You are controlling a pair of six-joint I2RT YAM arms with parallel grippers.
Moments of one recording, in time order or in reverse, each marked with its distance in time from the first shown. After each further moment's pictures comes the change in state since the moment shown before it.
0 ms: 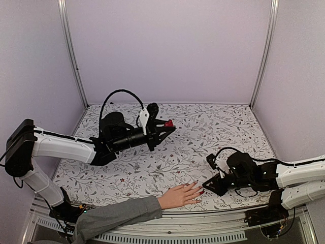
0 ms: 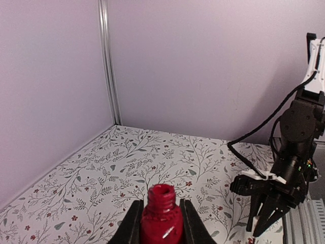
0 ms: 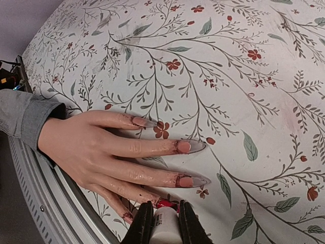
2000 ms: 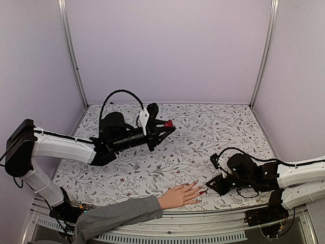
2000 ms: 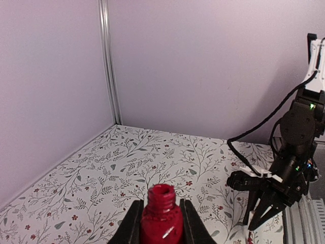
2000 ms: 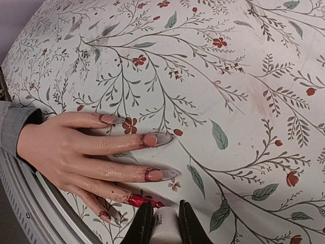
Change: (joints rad) left arm 0.000 0.000 -0.002 0.000 -0.002 0.000; right arm 0.000 -0.013 -0.005 -0.063 0.095 0.040
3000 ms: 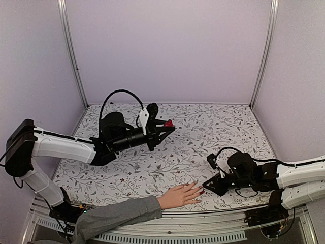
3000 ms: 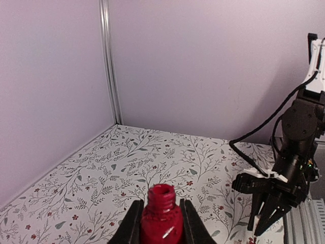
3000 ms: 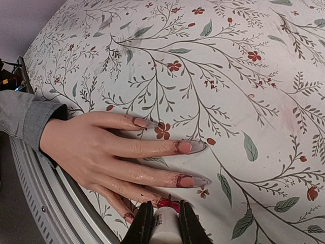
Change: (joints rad) left arm 0.002 0.000 0.000 0.000 0.000 0.000; right arm 0.000 0.002 -0.001 0.069 -0.092 -0.038
